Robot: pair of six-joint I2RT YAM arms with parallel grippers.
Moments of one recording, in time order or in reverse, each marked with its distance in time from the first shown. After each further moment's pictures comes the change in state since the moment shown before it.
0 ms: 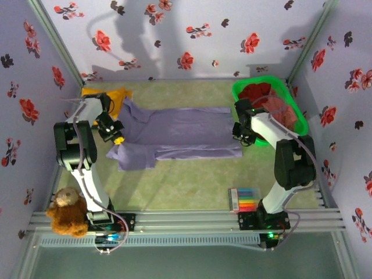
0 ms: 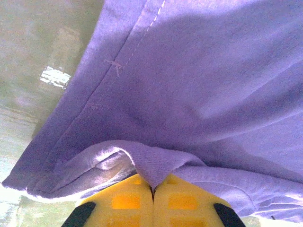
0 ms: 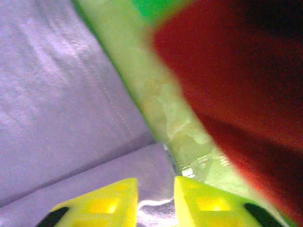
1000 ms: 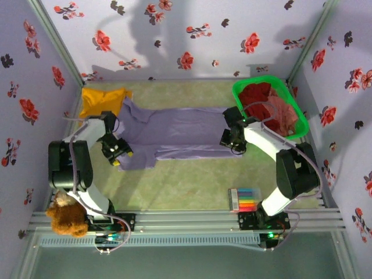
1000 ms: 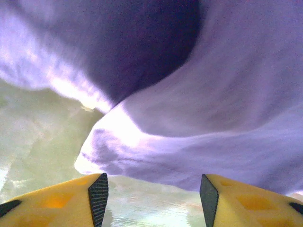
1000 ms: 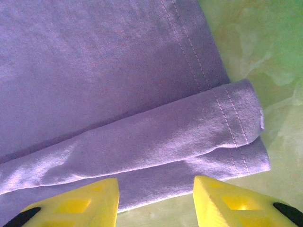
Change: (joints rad) left arm -0.074 -0.323 -0.479 0.194 -0.008 -0.113; right arm 0.159 -0.095 -0.128 0.081 -0.058 0.125
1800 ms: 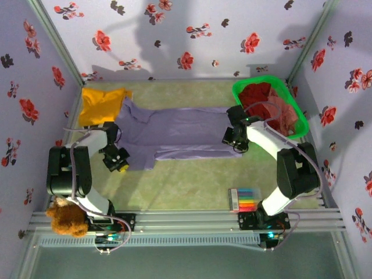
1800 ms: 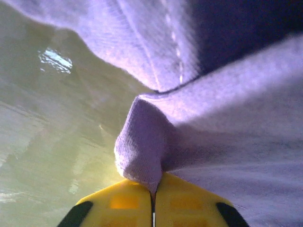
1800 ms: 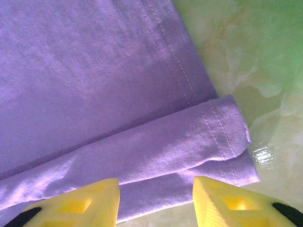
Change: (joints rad) left arm -0.020 -0.055 -0.174 0.136 -0.038 -0.070; right arm -0.042 0.008 0.001 0.020 -0.014 -0.004
